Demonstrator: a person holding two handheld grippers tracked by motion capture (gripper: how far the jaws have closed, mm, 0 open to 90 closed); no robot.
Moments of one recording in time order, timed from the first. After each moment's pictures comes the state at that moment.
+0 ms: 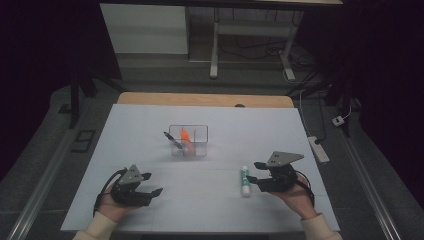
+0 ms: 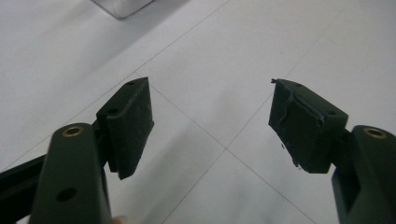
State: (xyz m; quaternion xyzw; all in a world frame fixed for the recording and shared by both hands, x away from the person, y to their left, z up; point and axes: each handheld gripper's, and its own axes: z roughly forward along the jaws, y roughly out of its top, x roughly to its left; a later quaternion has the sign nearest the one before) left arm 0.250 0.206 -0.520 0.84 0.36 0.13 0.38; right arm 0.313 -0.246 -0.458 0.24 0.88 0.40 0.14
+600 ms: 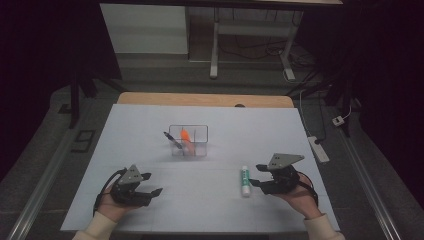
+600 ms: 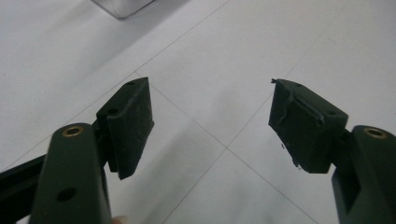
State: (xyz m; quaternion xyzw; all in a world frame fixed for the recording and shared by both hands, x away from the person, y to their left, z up) left arm 0.249 0.206 -0.520 0.84 0.36 0.13 0.38; right arm 0.314 -0.252 -0.460 0.21 0.89 0.38 0.13
